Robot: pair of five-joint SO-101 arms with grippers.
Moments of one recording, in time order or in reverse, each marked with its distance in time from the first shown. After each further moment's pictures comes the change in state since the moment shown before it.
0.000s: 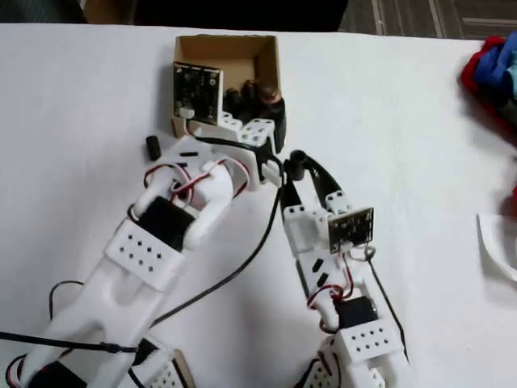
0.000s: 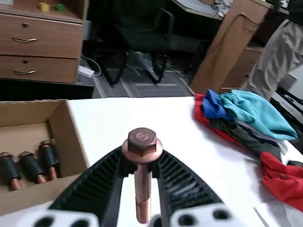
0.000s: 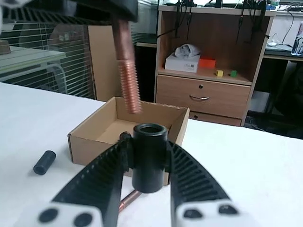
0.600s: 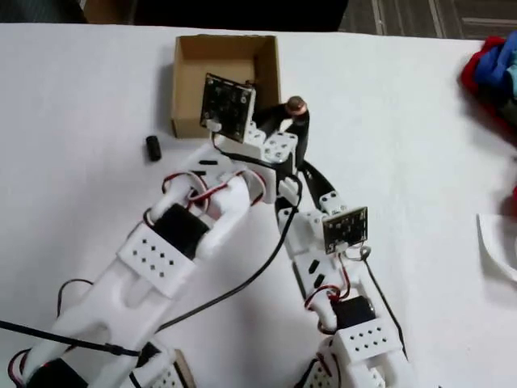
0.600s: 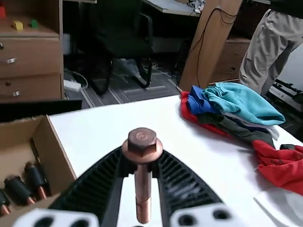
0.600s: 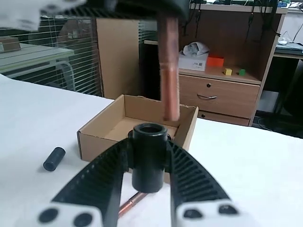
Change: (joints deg) left arm 3.3 0.5 1.6 -4.8 -6.9; right arm -1.8 0.5 0.0 0.0 0.0
